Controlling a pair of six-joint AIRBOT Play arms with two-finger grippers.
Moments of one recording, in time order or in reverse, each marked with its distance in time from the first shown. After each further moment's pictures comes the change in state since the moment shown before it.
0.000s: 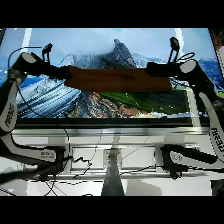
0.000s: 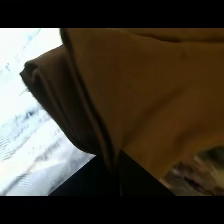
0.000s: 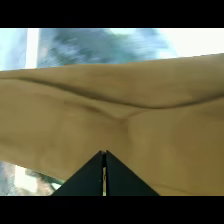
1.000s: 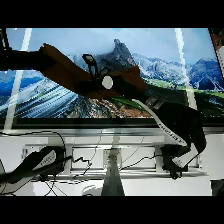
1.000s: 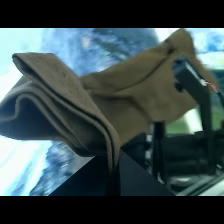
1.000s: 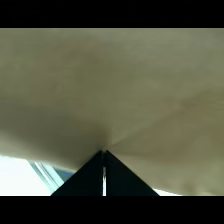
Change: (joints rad) left arm 0.009 0.523 0.021 -0.053 -0.191 0.002; right arm 0.673 -0.431 0.472 -0.013 -0.102 0.234
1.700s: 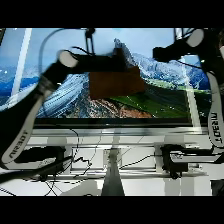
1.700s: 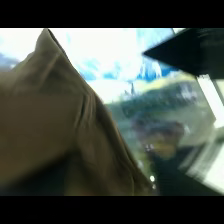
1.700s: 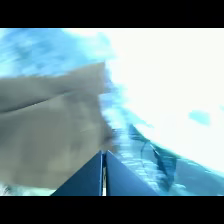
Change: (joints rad) left arm -0.689 -0.422 -0.001 -0.311 0.718 -0.011; right arm -0.774 0.311 0.006 -0.409 0.535 -0.032
